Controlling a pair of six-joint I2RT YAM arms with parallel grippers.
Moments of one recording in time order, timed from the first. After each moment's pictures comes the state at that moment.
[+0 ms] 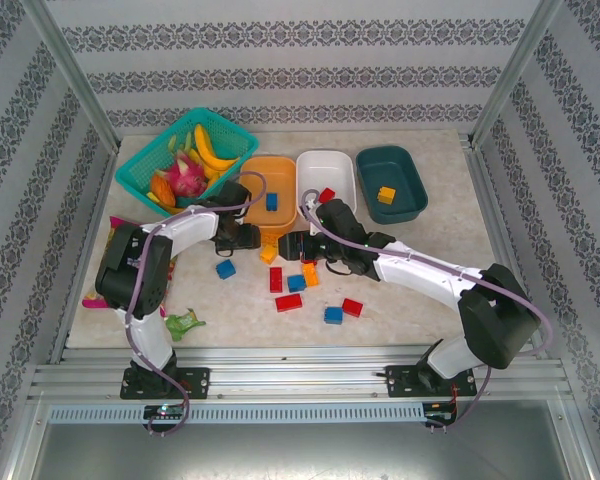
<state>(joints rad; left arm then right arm) -0.33 1.84 1.17 -0.56 0.05 -0.41 0.72 1.49 0.93 -0.10 -0.26 0.58</state>
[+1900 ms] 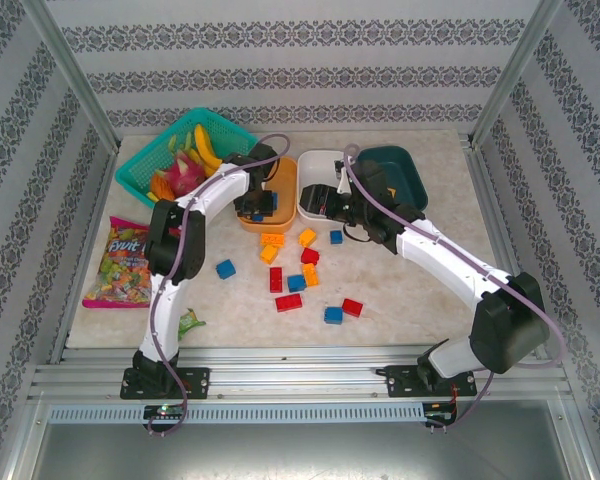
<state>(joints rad) -0.37 2.26 1.92 -1.03 -0.06 -0.42 0.53 1.45 1.12 -0.24 -0.25 0.70</state>
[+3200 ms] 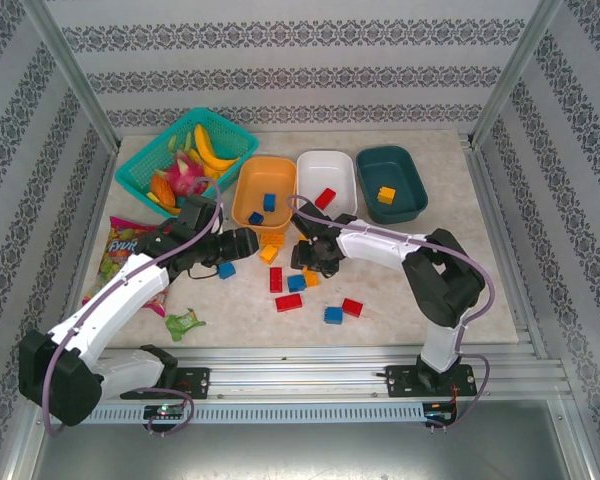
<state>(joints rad) -0.43 1.16 0.95 -0.67 0.19 -0.67 0.72 1.85 1.21 -0.63 -0.06 0.84</state>
